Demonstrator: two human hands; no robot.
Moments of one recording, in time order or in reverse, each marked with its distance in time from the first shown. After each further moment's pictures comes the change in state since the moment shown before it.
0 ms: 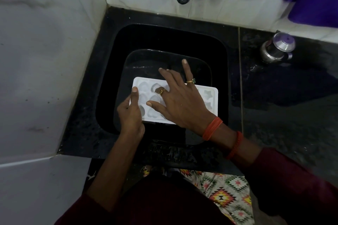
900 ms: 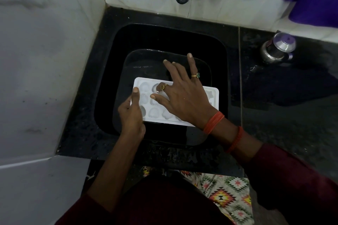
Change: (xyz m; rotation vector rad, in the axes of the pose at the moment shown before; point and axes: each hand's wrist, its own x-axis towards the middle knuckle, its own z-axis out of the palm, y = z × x) left_hand 0.004 -0.005 0.005 0.005 0.018 -0.014; right_hand 0.009 0.017 0.007 0.027 0.044 0.032
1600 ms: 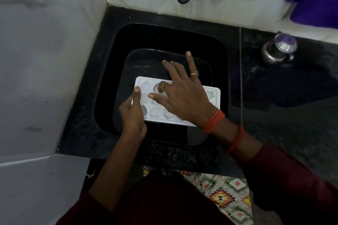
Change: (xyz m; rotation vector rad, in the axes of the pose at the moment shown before) left_hand -0.004 0.001 0.004 -0.013 0.013 -0.002; right_hand 0.003 -0.001 -0.006 0.053 -0.007 -0.002
